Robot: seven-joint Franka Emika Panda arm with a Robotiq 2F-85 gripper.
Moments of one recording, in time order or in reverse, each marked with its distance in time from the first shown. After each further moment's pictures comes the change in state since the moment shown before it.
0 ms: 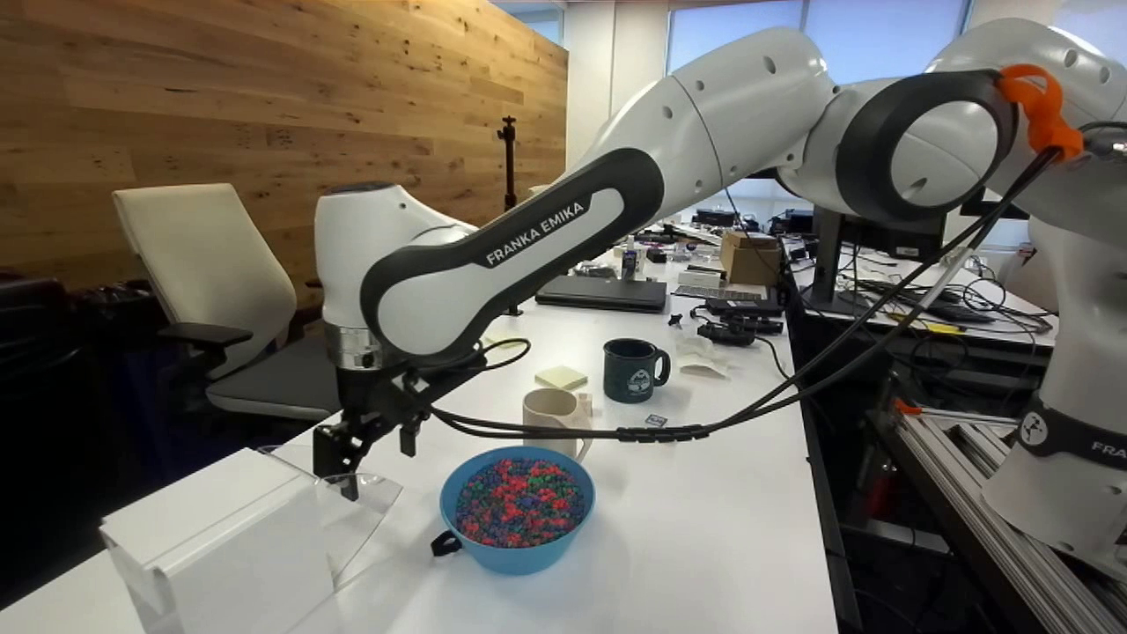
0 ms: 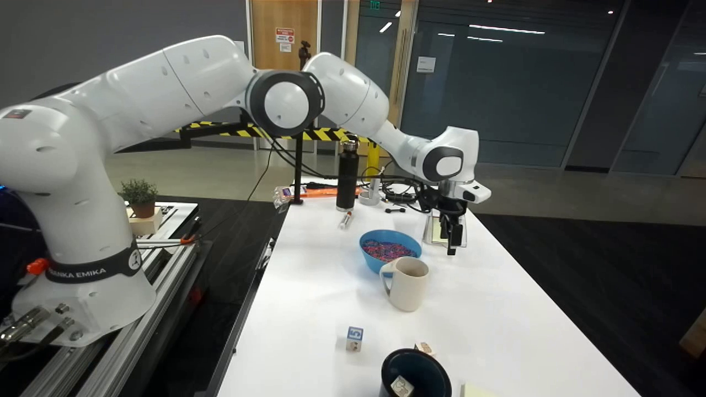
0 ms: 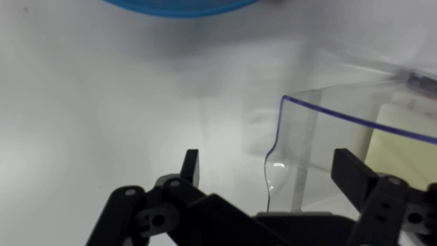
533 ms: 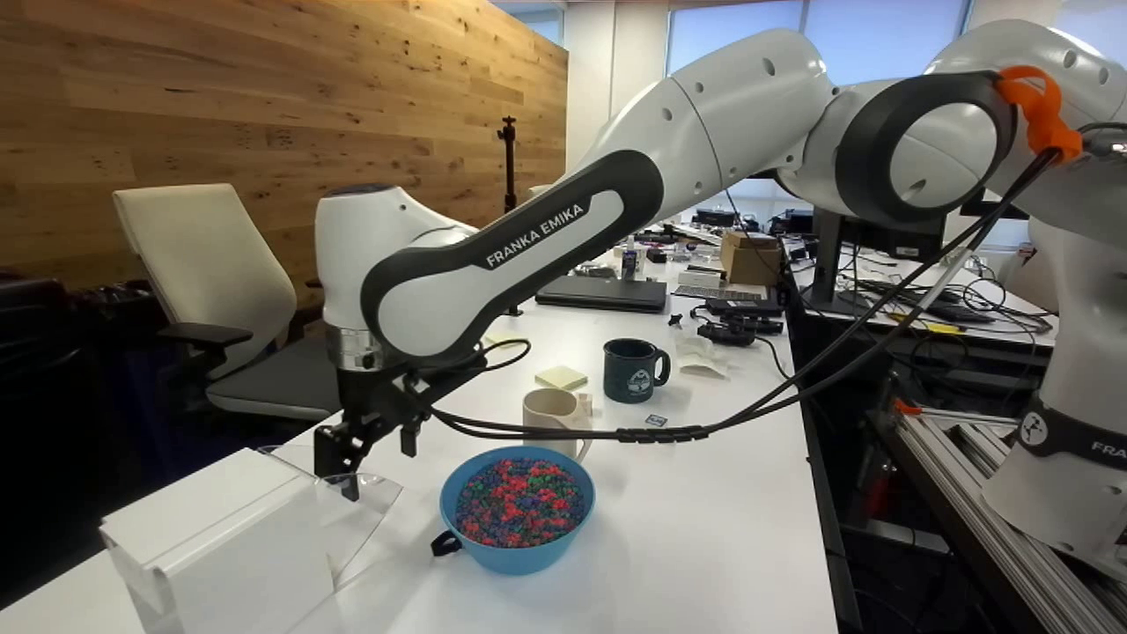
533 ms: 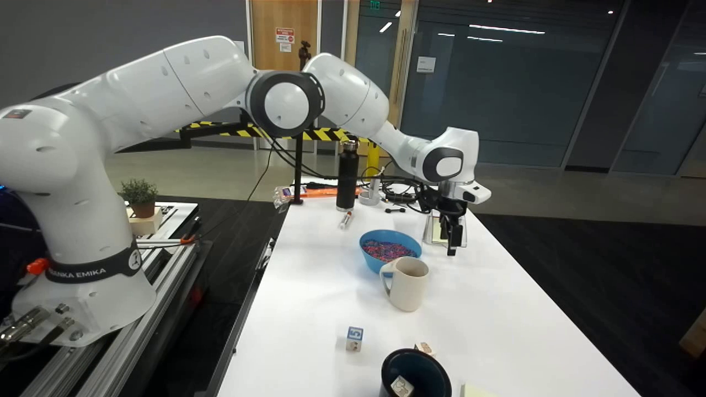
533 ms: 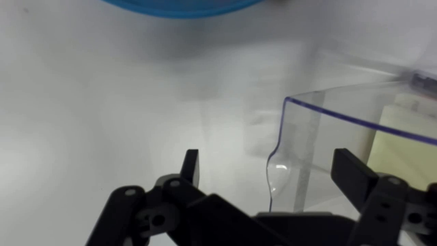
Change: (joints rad) arm 0.000 0.003 -0.001 0.001 0.000 0.000 0.000
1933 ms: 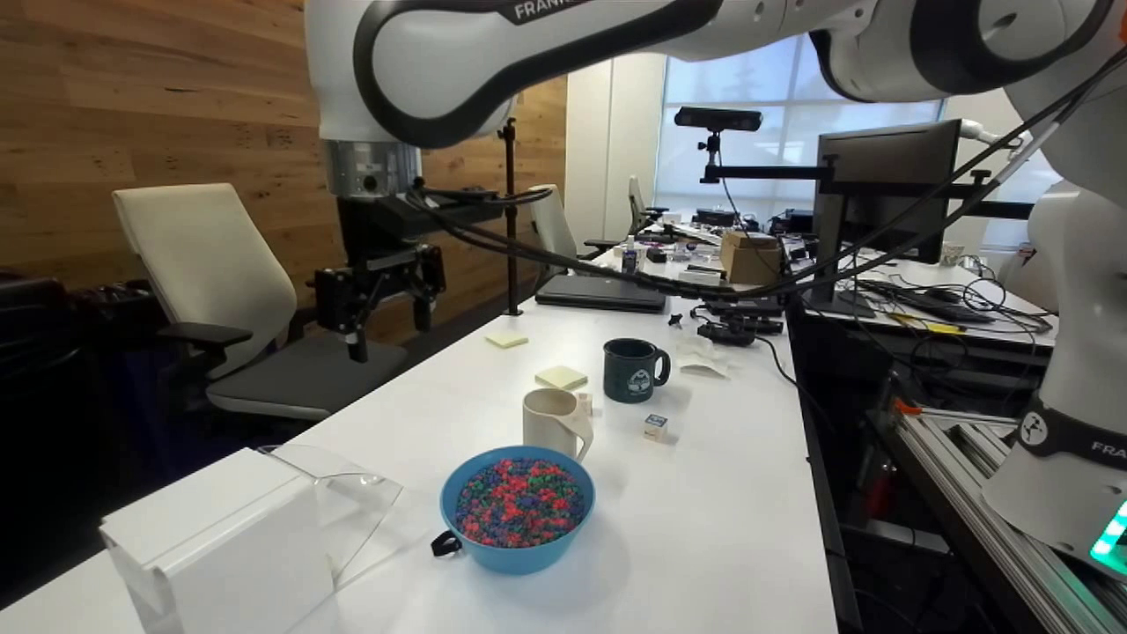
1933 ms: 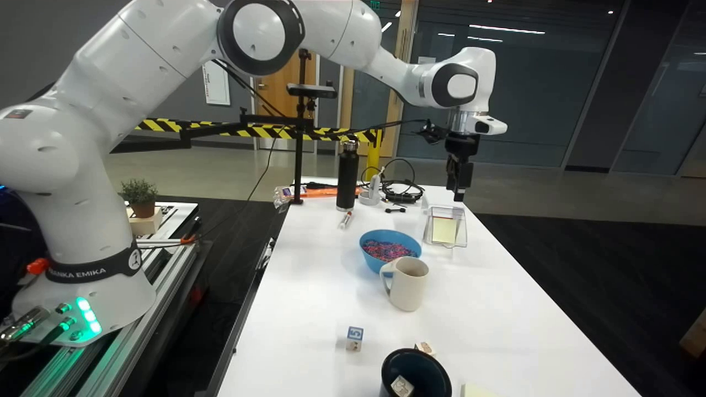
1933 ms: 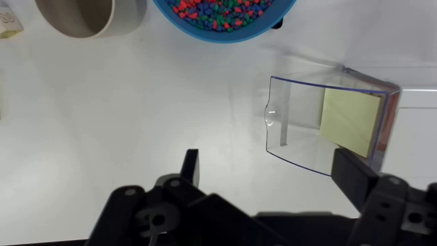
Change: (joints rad) arm 0.012 -0.313 -0.022 -0.104 0.000 -0.261 0.010
